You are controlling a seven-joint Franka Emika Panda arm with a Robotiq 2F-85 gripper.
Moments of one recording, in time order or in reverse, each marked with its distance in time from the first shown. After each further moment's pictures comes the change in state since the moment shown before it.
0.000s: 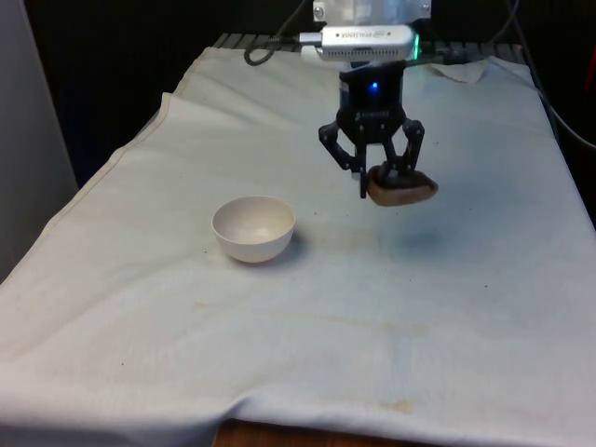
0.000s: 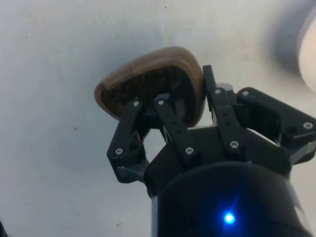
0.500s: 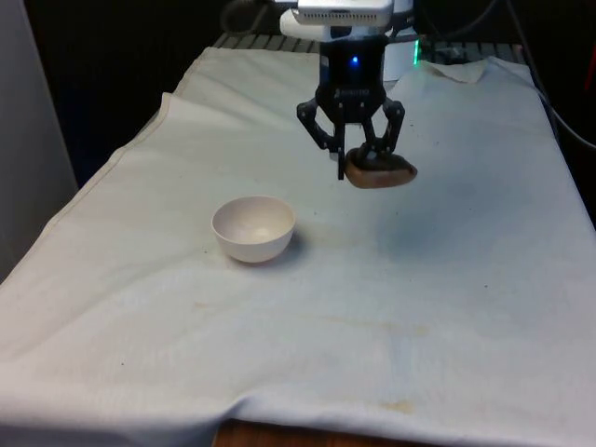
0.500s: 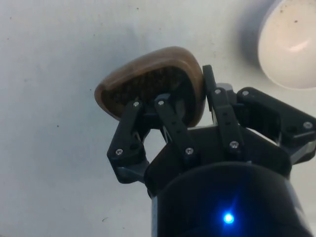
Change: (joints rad) arm -0.001 -0.040 -0.038 0.017 -0.039 -0.041 -0.009
